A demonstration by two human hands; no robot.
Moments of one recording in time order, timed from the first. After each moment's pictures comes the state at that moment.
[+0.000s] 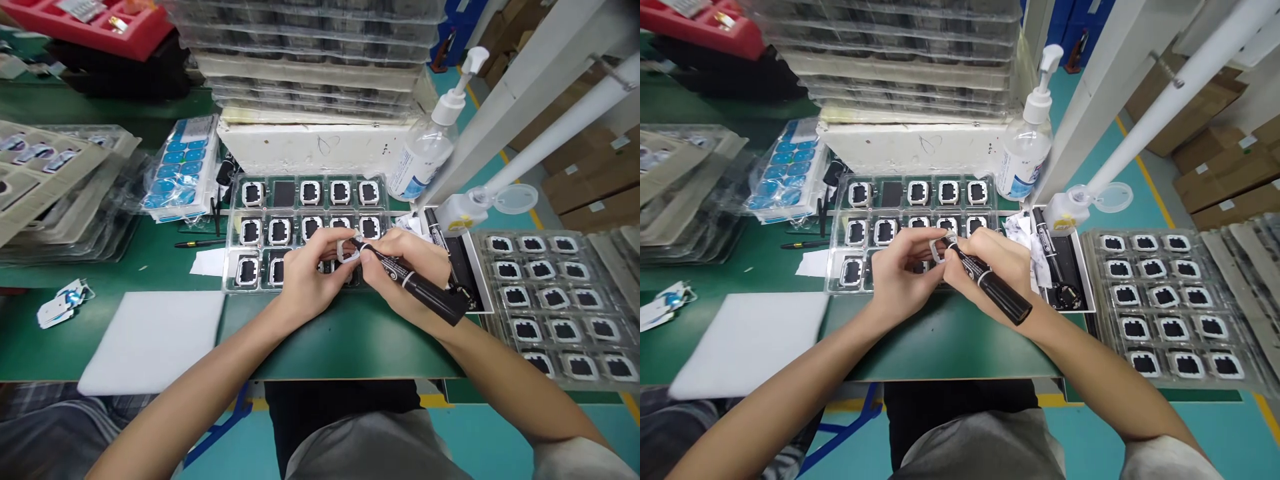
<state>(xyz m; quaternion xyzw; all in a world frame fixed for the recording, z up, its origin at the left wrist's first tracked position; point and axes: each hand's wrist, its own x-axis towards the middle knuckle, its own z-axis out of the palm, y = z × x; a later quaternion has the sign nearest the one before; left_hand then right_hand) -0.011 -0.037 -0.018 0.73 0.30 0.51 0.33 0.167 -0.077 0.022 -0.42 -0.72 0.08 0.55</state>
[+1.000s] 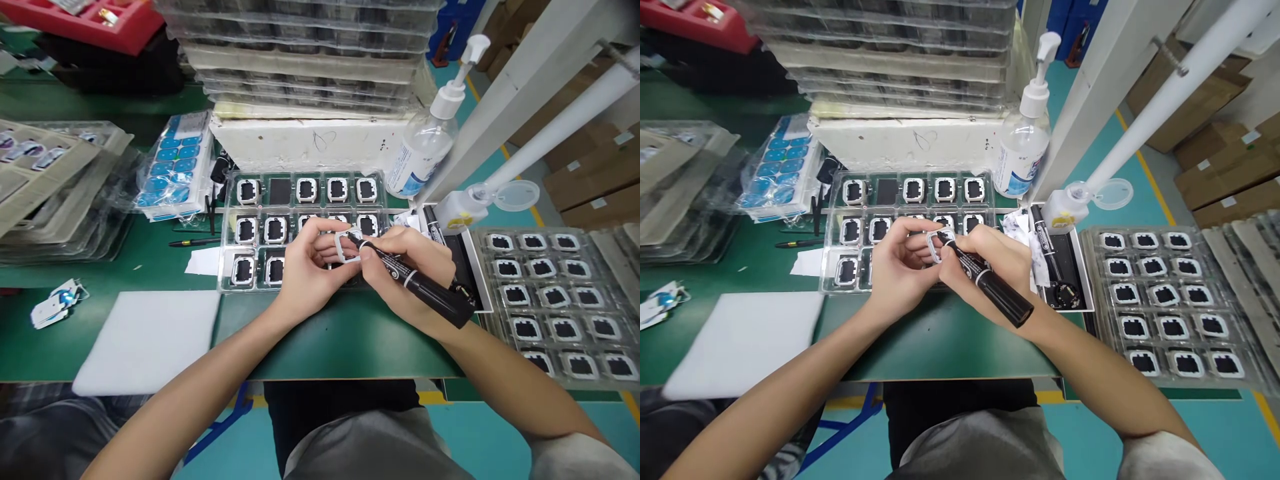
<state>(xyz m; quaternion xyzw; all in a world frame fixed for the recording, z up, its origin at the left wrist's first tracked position) -0.001 -0.035 -0.013 0.57 0.31 0.50 0.58 0.166 -0.079 0.021 -0.43 -0.69 0.10 0.57</state>
